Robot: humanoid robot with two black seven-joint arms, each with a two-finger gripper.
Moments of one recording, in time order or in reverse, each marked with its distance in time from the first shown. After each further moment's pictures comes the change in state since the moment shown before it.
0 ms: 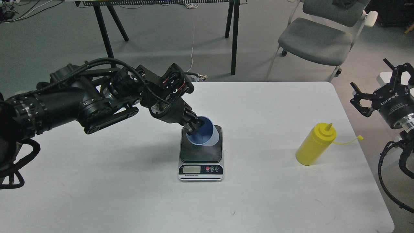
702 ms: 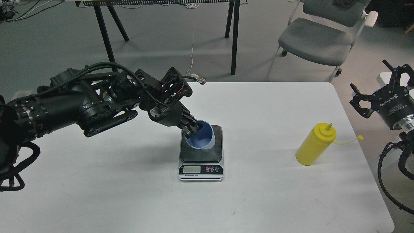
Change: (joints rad) left arm 0.012 -0.001 0.002 0.008 0.001 0.000 0.000; right arm -0.009 0.002 0.001 0.003 0.002 0.000 0.000
